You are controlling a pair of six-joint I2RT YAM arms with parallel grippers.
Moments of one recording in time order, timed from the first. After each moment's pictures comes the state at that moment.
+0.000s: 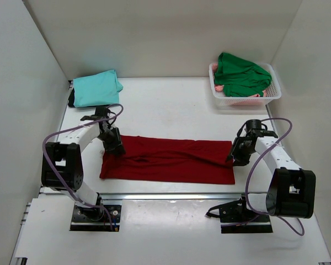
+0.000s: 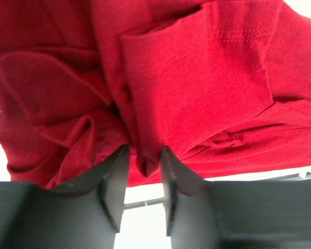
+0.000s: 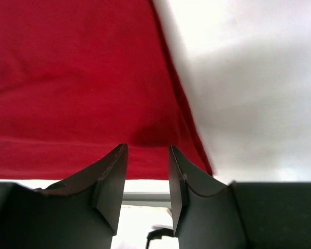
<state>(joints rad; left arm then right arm) -0.09 1.58 1.00 -0.78 0.25 -0.40 -0.07 1.29 0.78 -0.80 -0.20 0.42</state>
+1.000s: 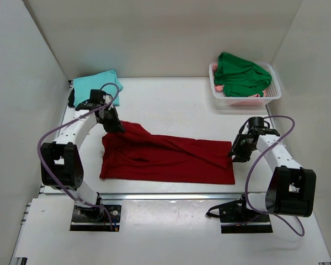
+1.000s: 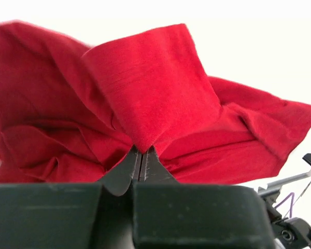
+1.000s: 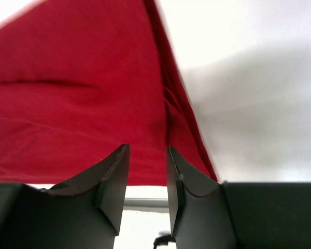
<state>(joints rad) -0.08 1.60 1.25 -0.73 0.31 -0.44 -0.10 1.31 0.82 -0.78 -0.22 0.43</state>
